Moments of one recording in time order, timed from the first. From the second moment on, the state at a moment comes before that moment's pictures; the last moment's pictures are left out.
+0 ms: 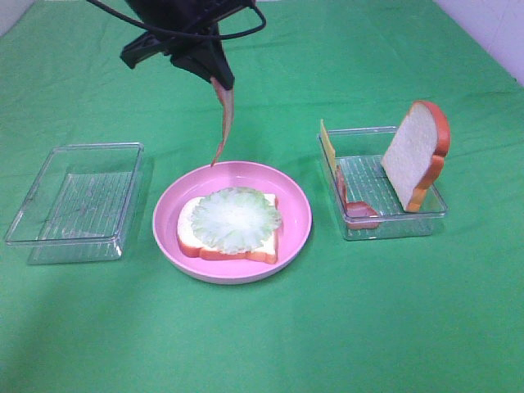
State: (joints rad) left arm -0.39 2.20 -2.10 -0.49 1.21 -0.18; right arm -0.06 -0.01 -0.51 0.09 1.07 -0.12
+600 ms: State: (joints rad) left arm -0.52 2.32 -2.10 -0.42 1.22 -0.21; right arm -0.06 -0.01 -0.51 0.09 1.07 -0.12
